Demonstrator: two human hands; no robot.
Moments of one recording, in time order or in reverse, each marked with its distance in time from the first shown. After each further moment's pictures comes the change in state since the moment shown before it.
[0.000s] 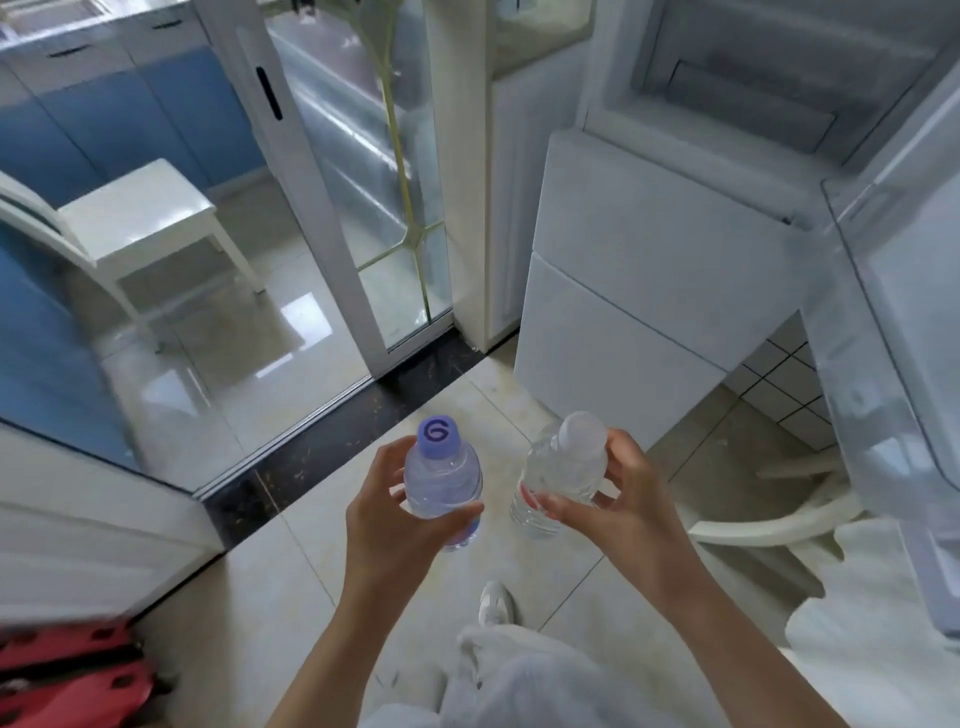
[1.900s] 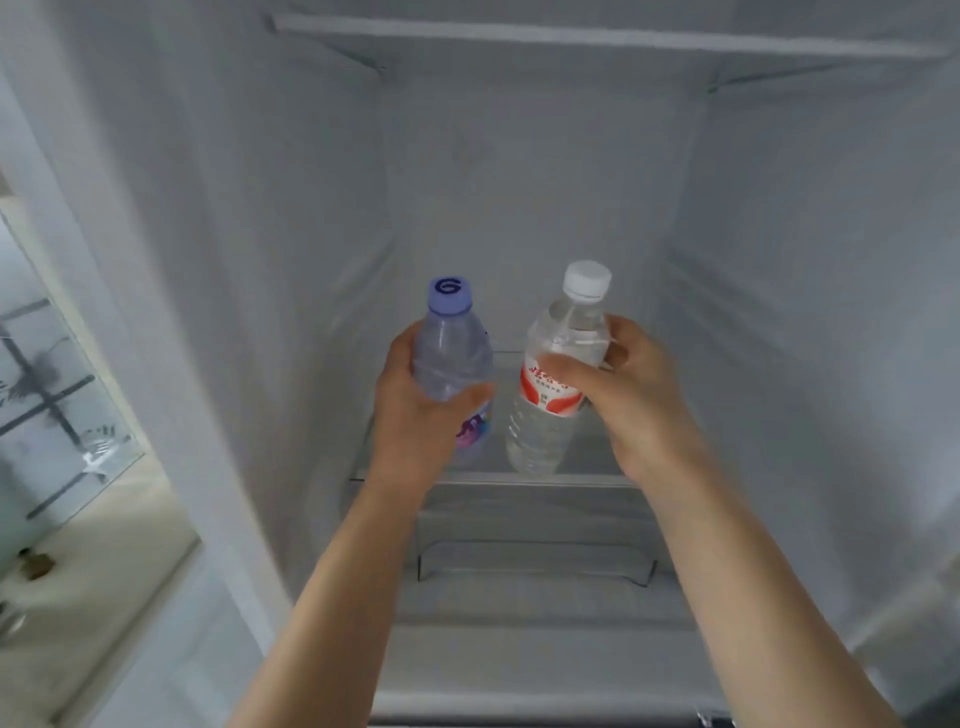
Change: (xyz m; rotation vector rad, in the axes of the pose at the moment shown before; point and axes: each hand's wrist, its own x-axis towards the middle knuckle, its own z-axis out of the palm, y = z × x) left_hand 0.611 0.430 0.414 -0.472 -0.613 0.517; right_hand 0.554 -0.262 -0.362 0.183 0.953 -0.295
